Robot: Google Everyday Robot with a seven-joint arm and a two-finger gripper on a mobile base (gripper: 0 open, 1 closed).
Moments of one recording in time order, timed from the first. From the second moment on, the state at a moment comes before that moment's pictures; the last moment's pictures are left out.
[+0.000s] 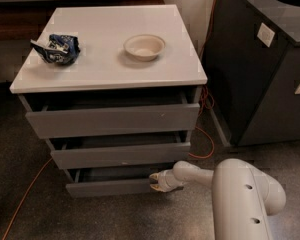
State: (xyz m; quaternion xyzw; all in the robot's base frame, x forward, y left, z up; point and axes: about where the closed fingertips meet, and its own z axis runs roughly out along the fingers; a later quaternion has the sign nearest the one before) arm 0.634 -0.047 0.185 -0.73 0.61 0.10 0.28
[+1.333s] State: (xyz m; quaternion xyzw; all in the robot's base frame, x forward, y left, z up) arm 0.605 -0.038 0.191 -0.73 0.61 0.11 0.29
